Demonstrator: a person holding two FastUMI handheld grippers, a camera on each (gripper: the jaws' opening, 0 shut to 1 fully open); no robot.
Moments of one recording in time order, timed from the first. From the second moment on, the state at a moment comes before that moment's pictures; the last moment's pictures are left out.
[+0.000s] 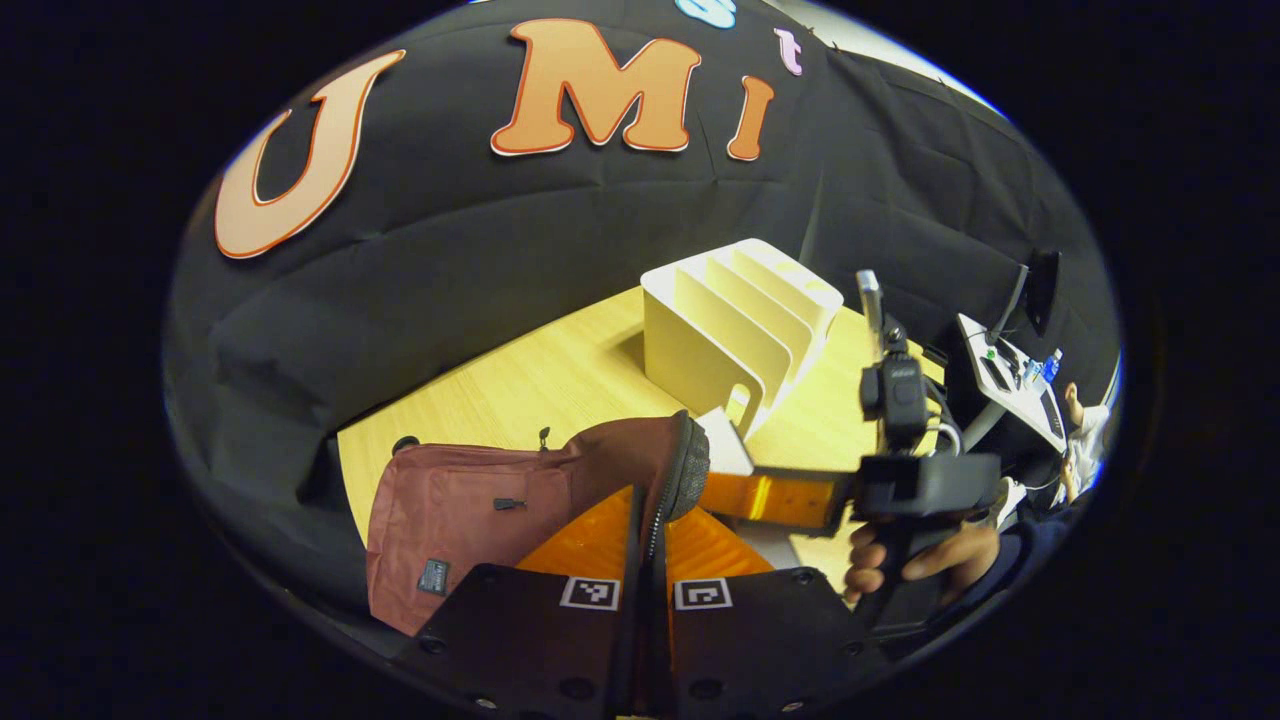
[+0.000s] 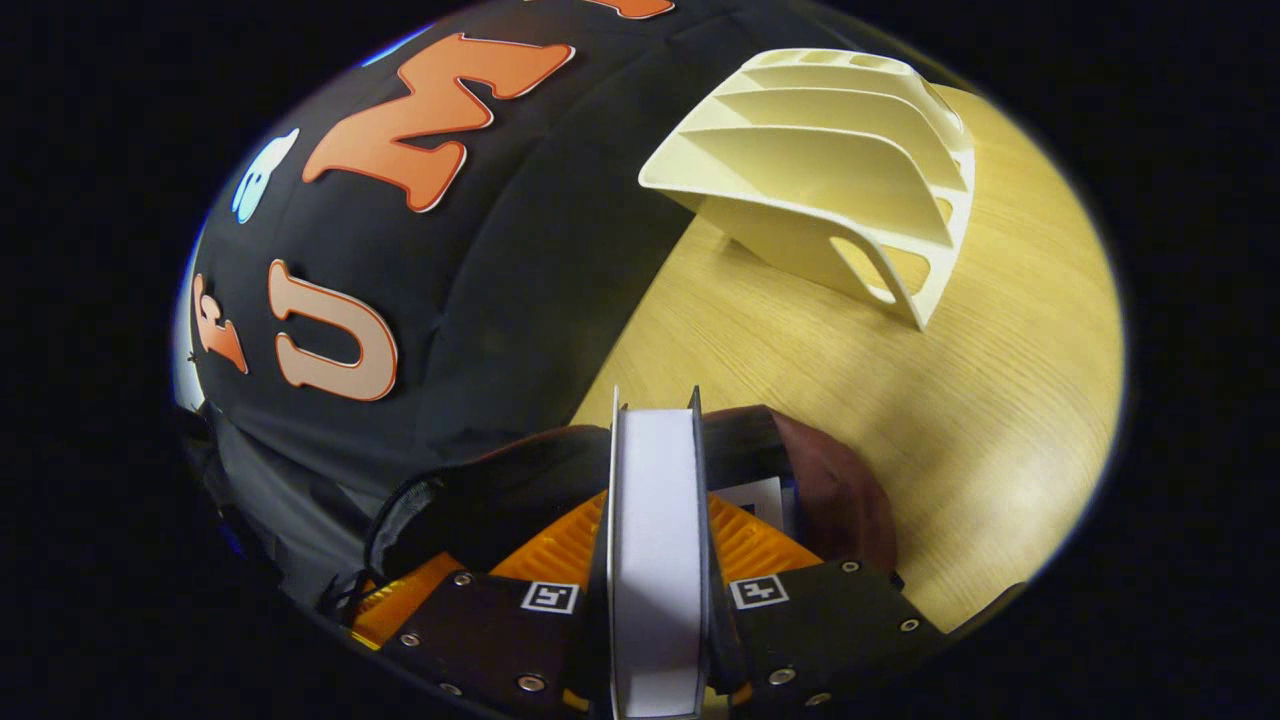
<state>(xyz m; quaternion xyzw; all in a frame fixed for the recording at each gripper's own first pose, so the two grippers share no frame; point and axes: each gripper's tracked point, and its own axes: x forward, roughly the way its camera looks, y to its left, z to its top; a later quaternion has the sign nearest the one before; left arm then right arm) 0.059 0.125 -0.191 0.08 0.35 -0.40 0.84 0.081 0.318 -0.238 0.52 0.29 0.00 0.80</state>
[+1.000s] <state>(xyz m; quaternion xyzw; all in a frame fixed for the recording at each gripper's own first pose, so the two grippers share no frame) 0.061 0.127 -0.194 0.07 0.35 -0.38 0.85 0.069 0.304 -0.256 0.41 0.35 0.00 0.84</state>
